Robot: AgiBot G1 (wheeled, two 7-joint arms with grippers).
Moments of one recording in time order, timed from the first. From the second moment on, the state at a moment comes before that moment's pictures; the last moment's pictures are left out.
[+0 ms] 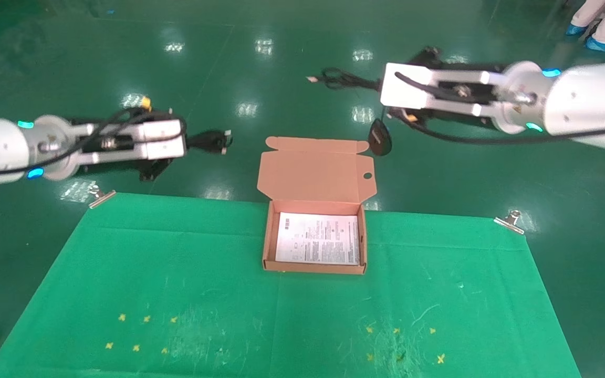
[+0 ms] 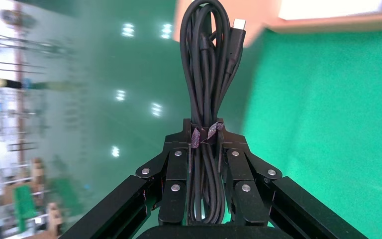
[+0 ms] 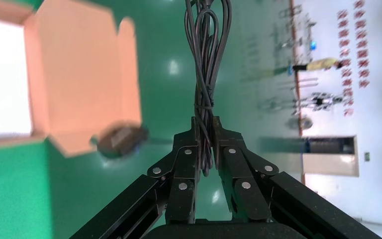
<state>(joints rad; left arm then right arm) -1.57 0.94 0.66 -1.22 2.13 1.01 -0.25 1.67 -0.98 -0.70 1.15 -1.99 -0.85 0.13</state>
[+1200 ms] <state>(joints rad) -1.63 1.02 0.65 -1.15 2.22 0.92 -0.27 1.74 -1.15 -0.69 0.97 -1.88 -0.78 -0.03</state>
